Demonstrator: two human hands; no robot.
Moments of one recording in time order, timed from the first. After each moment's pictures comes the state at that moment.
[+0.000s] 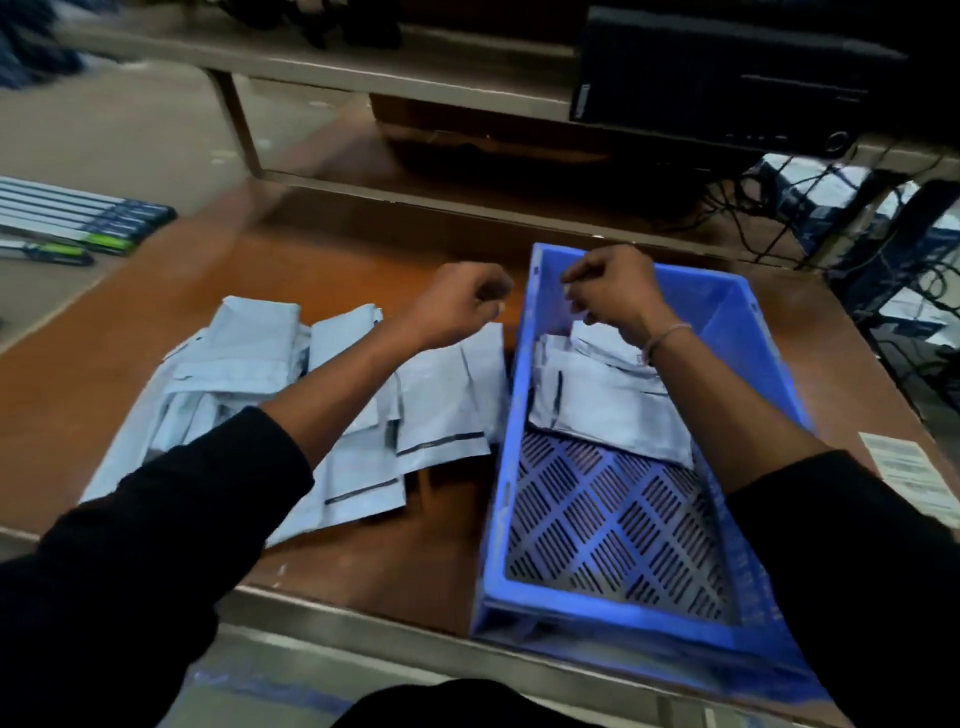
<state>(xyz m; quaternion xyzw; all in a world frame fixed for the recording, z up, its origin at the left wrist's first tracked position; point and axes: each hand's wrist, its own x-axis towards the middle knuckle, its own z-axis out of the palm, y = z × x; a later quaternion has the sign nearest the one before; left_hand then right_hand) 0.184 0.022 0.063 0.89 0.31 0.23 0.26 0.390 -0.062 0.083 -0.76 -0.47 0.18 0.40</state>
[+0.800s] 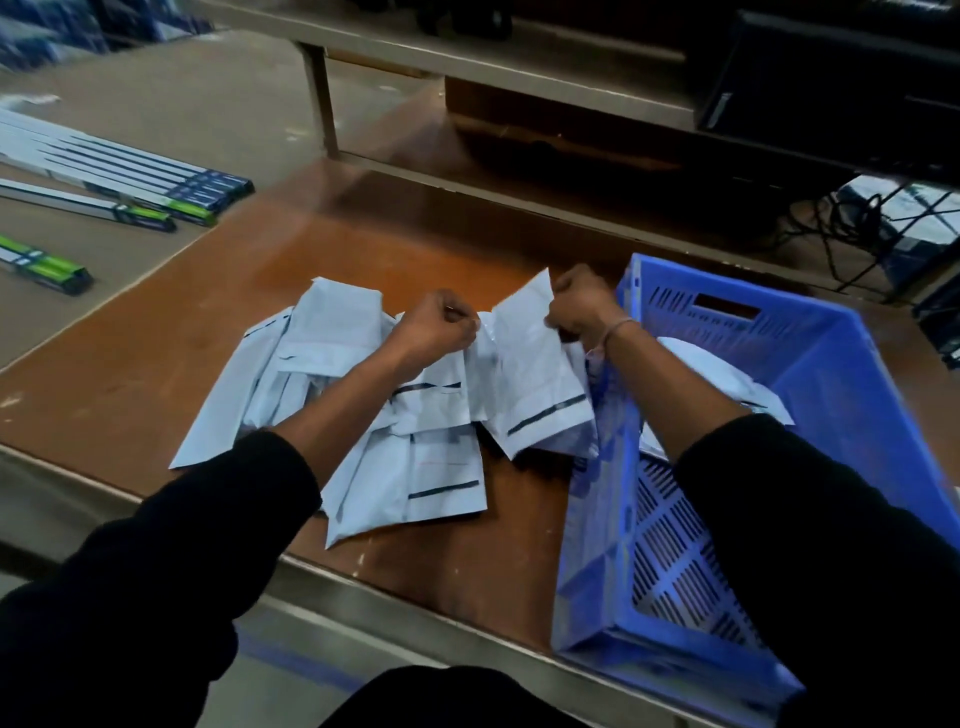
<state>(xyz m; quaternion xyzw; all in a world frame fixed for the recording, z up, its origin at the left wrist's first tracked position) 0.060 0.067 0.001 0.64 0.46 0.31 0.54 0.268 0.033 0.050 -0.81 -0.45 0.26 0.28</state>
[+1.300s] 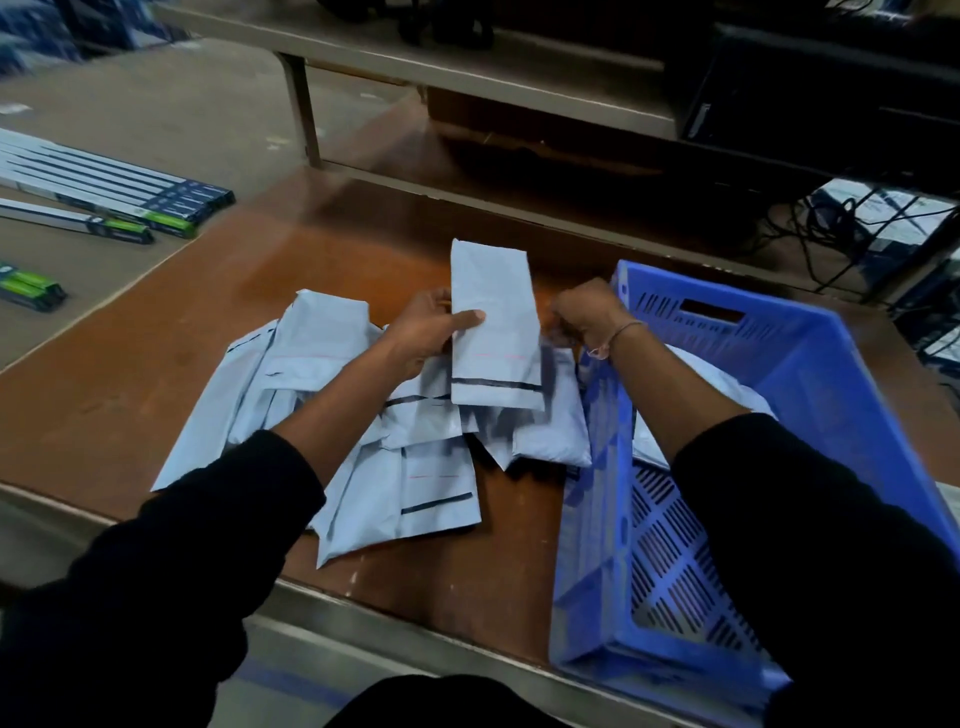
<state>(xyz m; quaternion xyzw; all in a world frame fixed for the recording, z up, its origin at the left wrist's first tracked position) 0.076 0.082 0.014 0.55 0.44 0.32 0.64 0.269 0.025 0.066 -0.79 -0.36 0.34 0.36</state>
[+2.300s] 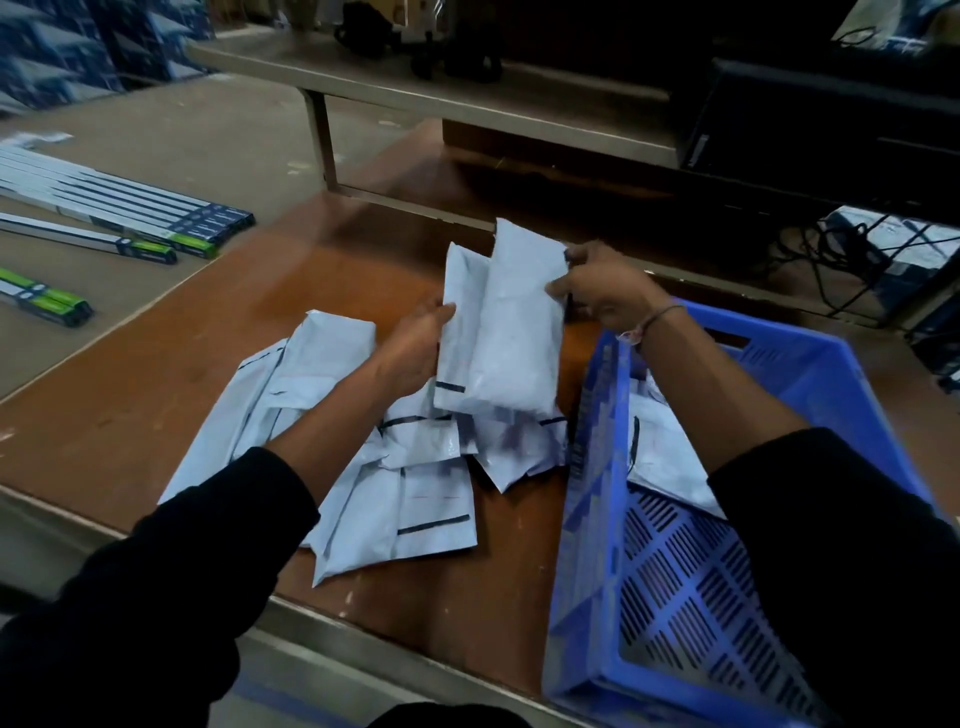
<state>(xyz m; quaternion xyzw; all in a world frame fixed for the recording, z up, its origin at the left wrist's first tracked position) 0.076 0.083 0.024 0.48 0.45 0.37 0.66 0.275 0.025 0.125 -0.71 -0.43 0.38 0.42</state>
